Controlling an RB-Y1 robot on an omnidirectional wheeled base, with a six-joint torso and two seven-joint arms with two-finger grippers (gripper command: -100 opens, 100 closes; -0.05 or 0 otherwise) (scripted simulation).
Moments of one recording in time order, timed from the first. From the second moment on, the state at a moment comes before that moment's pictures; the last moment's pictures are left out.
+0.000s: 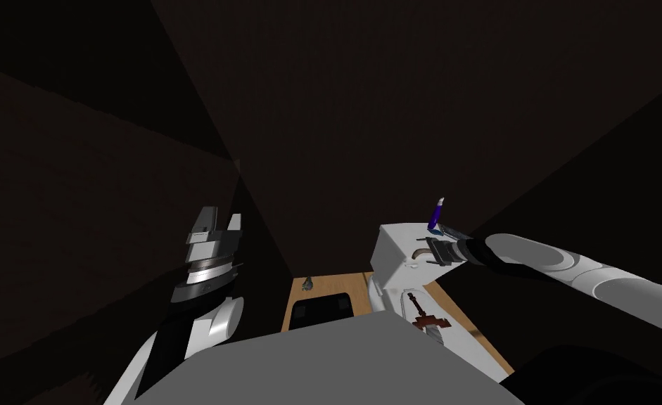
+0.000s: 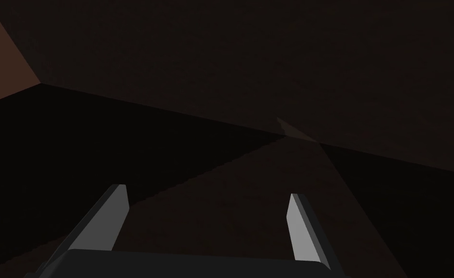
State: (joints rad) left arm 0.52 0.01 0.03 -2.36 -0.12 -0.45 0.01; right arm 0.66 -1.45 -0.30 -1.44 1.19 -0.81 0.52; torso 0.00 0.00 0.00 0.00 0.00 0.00
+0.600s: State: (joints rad) left arm 0.52 0.01 0.03 -2.36 -0.12 -0.45 0.01; right arm 0.63 -1.39 -0.32 -1.44 1.28 -0.85 0.49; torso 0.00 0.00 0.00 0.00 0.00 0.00
